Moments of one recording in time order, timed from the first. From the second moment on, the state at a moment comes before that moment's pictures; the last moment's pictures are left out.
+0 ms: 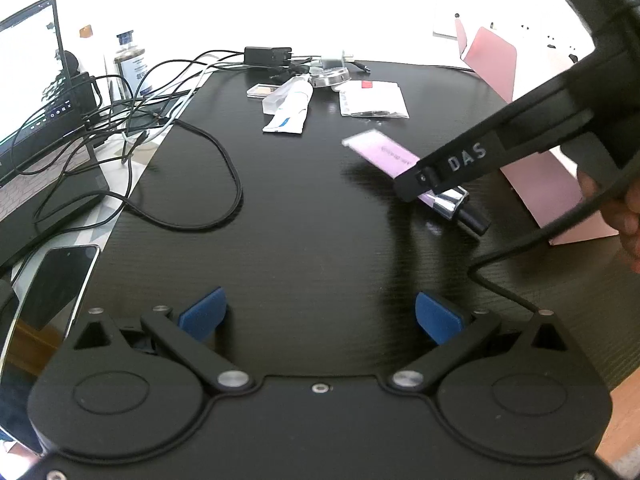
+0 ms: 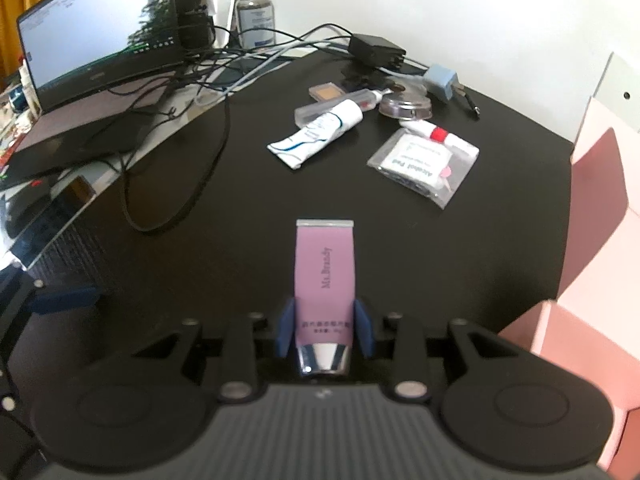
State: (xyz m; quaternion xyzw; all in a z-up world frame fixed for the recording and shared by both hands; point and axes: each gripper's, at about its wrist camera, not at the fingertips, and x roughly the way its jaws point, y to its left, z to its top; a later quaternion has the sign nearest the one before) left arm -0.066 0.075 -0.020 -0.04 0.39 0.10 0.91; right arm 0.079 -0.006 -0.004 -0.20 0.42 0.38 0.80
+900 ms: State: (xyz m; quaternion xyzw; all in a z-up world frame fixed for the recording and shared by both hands) left arm -0.064 0.072 -0.021 -0.03 0.40 0.11 0.91; right arm 0.053 -0.066 0.061 -0.12 0.34 0.39 0.85
